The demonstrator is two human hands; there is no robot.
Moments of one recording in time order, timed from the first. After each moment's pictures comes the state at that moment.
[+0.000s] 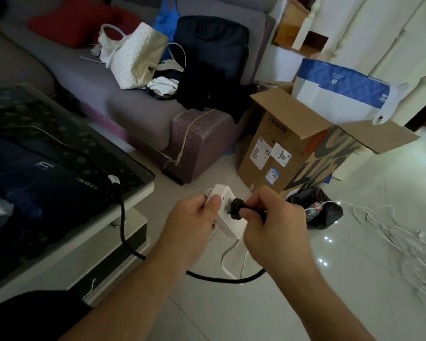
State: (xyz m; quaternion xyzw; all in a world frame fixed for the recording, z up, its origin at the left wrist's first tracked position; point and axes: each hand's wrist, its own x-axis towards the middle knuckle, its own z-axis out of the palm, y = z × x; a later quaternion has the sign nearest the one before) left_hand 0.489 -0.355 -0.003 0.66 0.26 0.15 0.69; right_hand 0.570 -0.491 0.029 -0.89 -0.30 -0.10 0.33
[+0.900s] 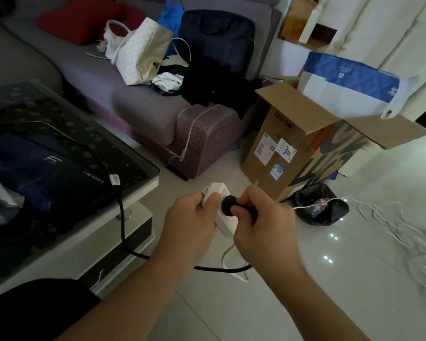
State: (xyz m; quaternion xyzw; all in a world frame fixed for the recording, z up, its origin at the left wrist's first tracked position) left_hand 0.485 -0.359 -0.018 0.68 0.29 0.19 0.65; right_hand 0.559 -0.483 0.008 -0.84 -0.38 -0.14 0.37
